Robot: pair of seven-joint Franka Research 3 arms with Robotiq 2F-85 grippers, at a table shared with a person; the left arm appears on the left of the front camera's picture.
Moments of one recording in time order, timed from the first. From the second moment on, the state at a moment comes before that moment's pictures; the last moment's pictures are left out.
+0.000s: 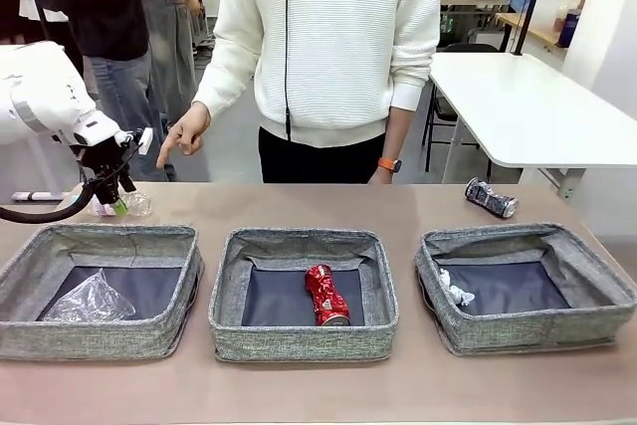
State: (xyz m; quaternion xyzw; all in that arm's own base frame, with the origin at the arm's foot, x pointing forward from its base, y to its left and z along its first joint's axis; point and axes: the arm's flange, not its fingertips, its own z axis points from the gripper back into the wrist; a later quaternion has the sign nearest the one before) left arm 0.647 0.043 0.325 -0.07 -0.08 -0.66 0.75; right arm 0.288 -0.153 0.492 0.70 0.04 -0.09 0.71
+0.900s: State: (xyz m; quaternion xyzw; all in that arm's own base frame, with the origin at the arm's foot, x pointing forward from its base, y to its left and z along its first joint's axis) left arm 0.647 0.039 0.333 -0.05 -0.07 -0.66 0.74; right arm 0.288 -0.153 0.492 0.70 0.04 -0.09 0.71
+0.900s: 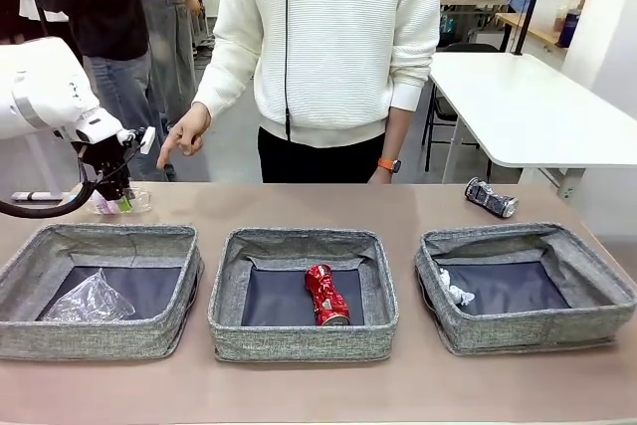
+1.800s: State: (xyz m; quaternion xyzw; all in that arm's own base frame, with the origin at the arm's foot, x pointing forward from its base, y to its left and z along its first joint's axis) left arm 0.611 0.030 0.436 -0.04 -0.08 -0.41 0.91; right arm 0.287 -0.153 0.492 0.70 0.04 -0.09 0.71
